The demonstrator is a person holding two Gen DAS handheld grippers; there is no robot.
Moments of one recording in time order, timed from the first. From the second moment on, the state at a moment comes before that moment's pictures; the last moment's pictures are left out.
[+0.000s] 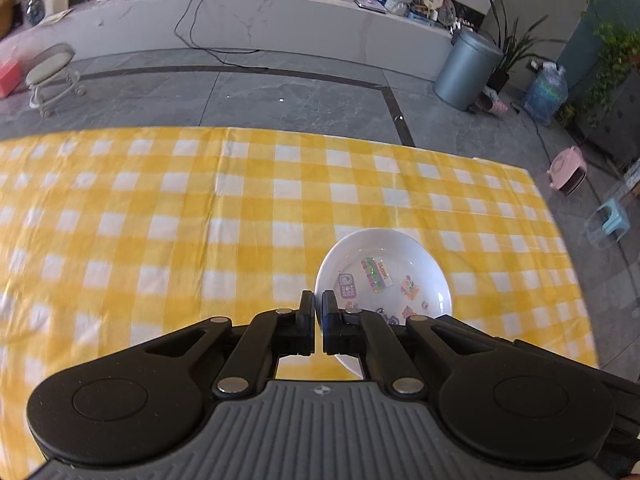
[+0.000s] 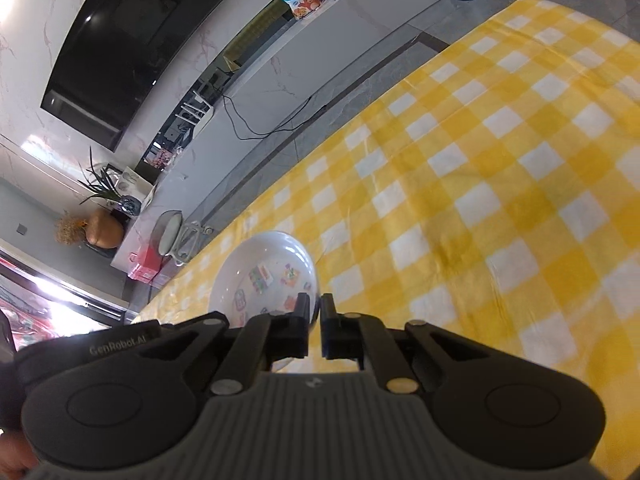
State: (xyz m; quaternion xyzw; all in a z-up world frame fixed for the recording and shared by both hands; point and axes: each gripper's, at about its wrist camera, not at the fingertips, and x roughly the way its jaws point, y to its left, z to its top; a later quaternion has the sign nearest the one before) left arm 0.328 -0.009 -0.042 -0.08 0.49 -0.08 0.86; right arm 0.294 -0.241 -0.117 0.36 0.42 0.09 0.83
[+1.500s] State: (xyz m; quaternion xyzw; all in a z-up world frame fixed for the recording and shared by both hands) left arm 0.120 -0.055 -0.098 -0.16 0.52 -0.12 0.83; right arm 0.080 -0.298 -0.133 0.33 0.46 0.03 0.82
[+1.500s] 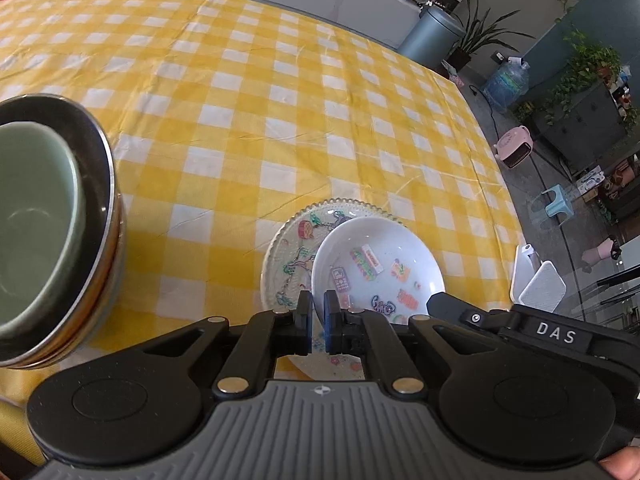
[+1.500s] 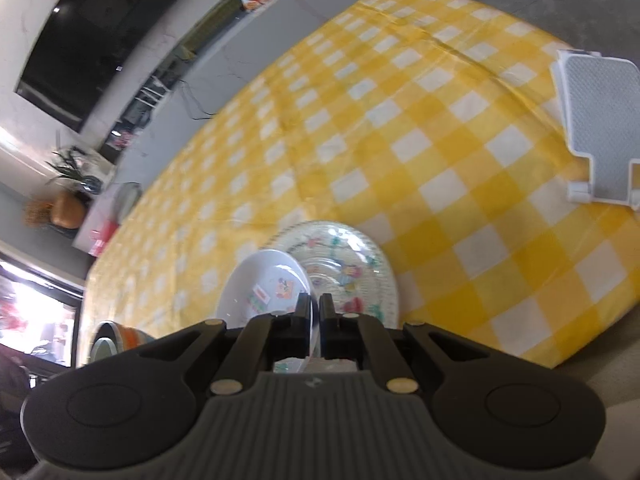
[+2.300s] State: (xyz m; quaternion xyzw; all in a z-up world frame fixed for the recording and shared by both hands) left arm 0.127 -0.072 -0.114 -0.13 0.52 -0.12 0.84; right arm 0.090 -0.293 -0.147 0.31 0.50 -0.01 0.81
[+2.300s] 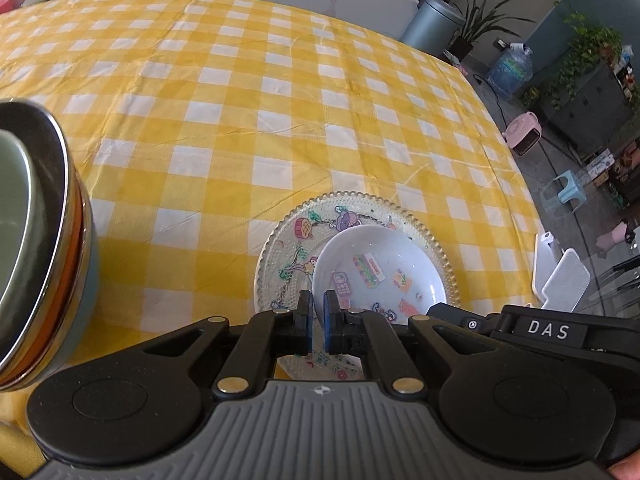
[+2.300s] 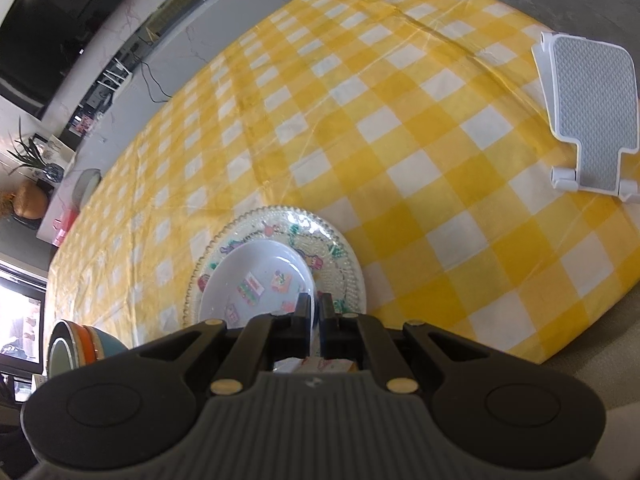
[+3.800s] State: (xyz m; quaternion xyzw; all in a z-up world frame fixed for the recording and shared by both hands) left arm 0.097 -0.013 0.009 -0.02 0.43 -0.12 0.90; right arm 0.062 -0.249 -0.063 0.24 0.41 -0.01 0.88
